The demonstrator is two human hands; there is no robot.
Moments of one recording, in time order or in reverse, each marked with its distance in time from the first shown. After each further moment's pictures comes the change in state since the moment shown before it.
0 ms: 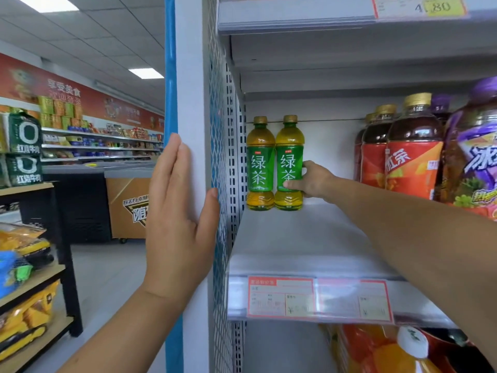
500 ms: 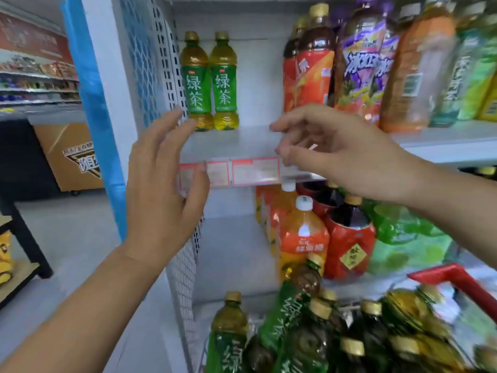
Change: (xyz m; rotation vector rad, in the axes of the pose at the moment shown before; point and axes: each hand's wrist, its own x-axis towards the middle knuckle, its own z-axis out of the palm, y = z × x) left_hand -0.071 0.091 -0.035 -0.056 -0.254 0.119; right_hand -0.300 0.017 -0.078 0.051 -0.044 -0.469
